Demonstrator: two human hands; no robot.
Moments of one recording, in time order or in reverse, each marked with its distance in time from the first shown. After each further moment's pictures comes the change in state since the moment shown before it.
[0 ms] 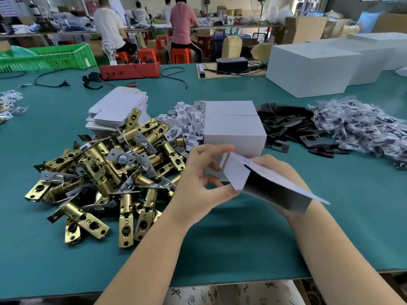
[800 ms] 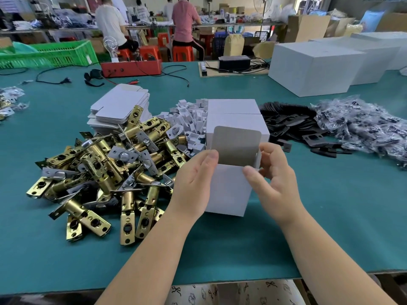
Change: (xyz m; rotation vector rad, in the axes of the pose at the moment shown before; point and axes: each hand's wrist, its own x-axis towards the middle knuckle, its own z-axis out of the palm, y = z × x) left_hand 0.000 0.011 0.003 -0.030 0.152 -0.130; right_hand -0.002 0.027 0.004 -0.554 0.000 -0.833
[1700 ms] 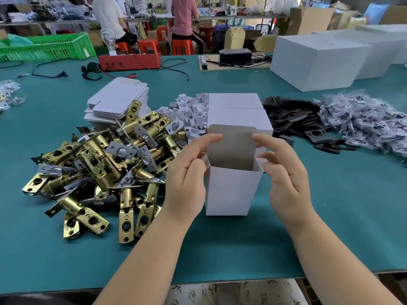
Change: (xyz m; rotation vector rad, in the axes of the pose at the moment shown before) left_hand 0.004 -0.006 -0.007 0.010 0.114 0.195; right_hand 0.004 -0.002 -0.001 0.063 0.041 -0.113
